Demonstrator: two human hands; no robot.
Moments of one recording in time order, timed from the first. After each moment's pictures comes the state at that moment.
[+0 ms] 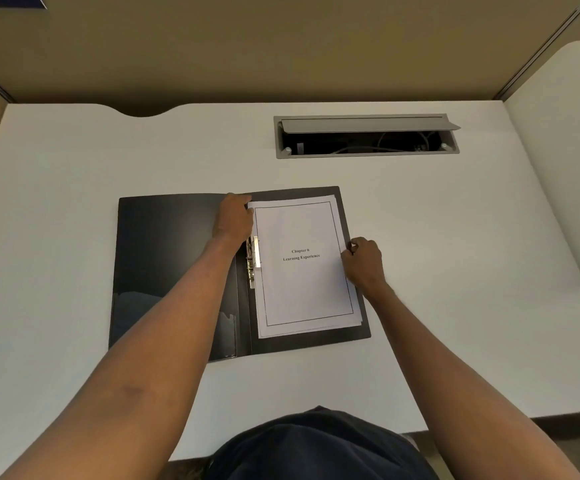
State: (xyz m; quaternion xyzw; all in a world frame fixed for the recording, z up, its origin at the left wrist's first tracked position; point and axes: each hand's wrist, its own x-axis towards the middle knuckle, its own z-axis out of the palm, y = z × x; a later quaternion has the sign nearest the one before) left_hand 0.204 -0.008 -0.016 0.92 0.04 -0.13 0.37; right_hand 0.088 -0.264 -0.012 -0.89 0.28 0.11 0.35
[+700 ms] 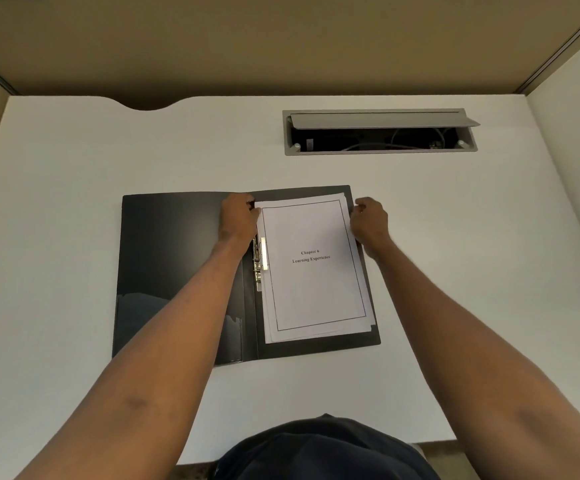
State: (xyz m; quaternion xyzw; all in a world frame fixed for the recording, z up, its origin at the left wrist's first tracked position) left_hand 0.211 -0.006 -0.030 0.90 0.08 -0.06 0.41; right_hand 0.172 -0.262 0.003 -0.86 0.28 0.06 0.41
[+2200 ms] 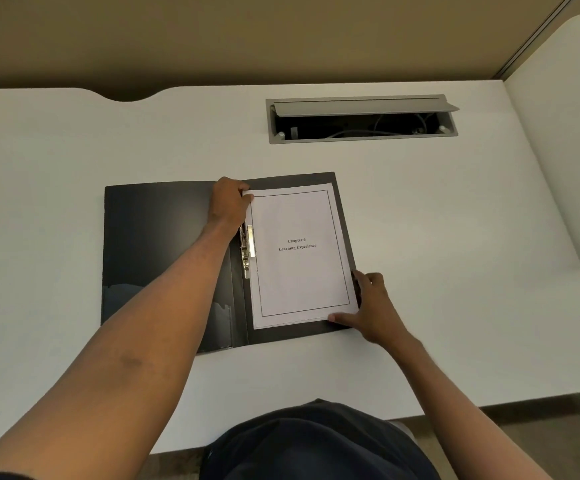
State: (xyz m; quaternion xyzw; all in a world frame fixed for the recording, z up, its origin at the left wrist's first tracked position) left_hand 0.218 -0.012 -0.035 0.92 0.02 -0.06 0.40; right_hand -0.024 -0.282 -0.015 -0.91 0.16 0.22 0.32
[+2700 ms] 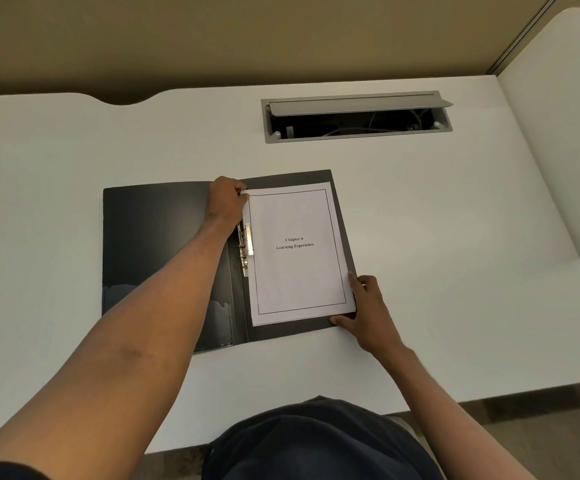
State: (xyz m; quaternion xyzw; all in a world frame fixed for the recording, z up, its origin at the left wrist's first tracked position) left_hand 0.217 -0.011 -0.031 0.92 0.02 -0.05 0.39; right_hand -0.049 -0.275 -0.035 -0.93 0.12 0.16 0.30
